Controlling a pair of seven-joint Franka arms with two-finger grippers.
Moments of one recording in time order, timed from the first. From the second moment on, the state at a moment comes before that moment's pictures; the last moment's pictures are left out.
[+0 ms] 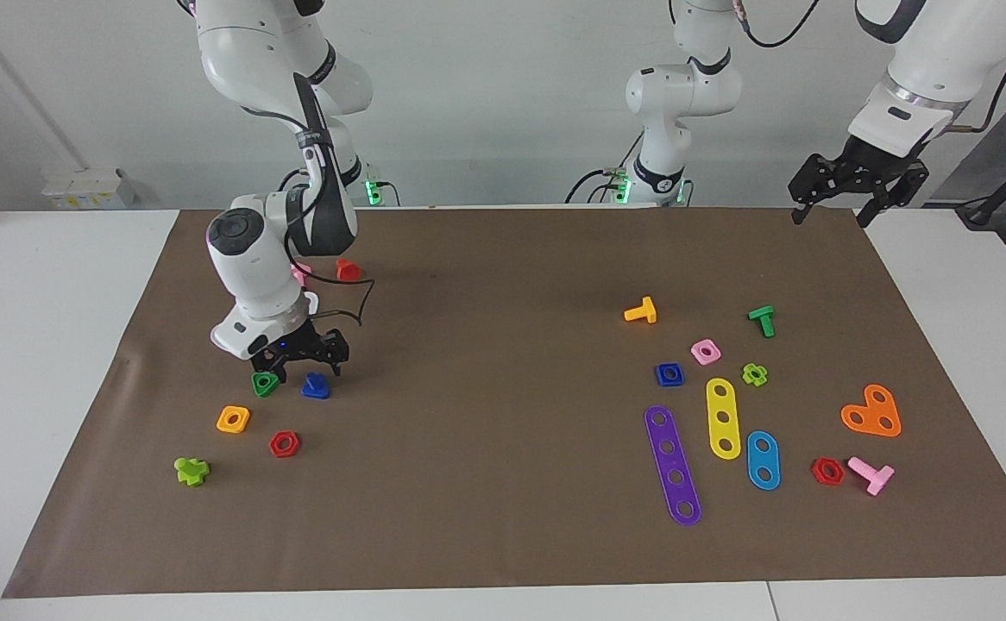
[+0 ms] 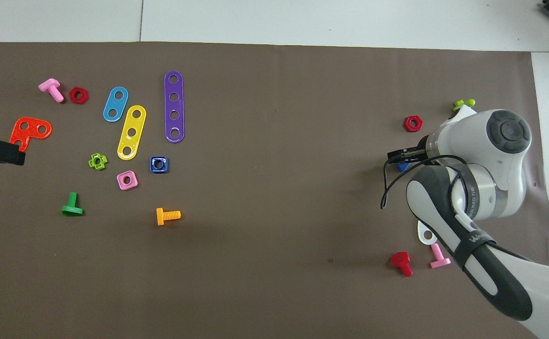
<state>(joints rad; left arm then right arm) -0.03 -0.04 0.02 -1.57 -0.01 1.55 0.14 0.05 0.25 0.03 -2.06 0.00 2.40 -0.03</state>
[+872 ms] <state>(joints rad) -0.03 -0.04 0.02 -1.57 -0.01 1.55 0.14 0.05 0.28 0.03 -2.07 0.00 2.45 -0.06</state>
